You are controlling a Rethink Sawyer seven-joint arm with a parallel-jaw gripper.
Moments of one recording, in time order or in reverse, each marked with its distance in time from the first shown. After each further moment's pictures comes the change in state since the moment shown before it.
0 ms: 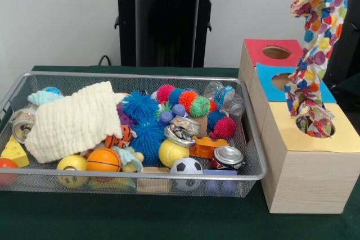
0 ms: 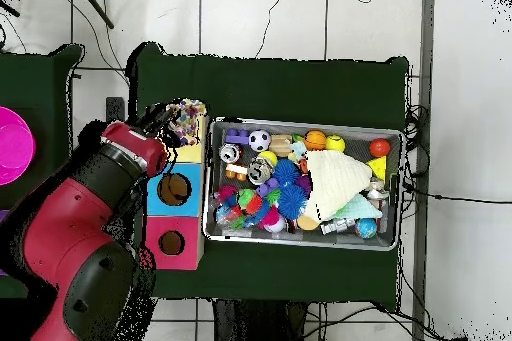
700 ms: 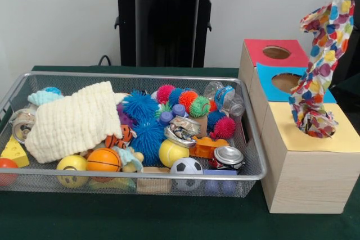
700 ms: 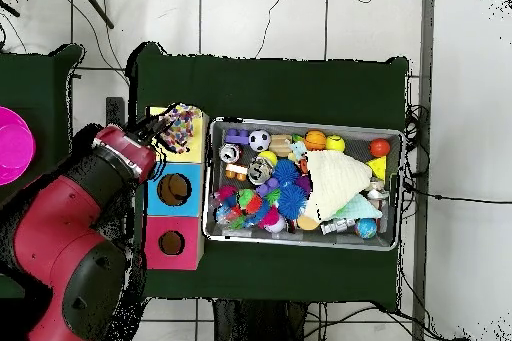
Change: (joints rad) arm 0.018 0.025 0.009 0.000 0.152 0.133 0.093
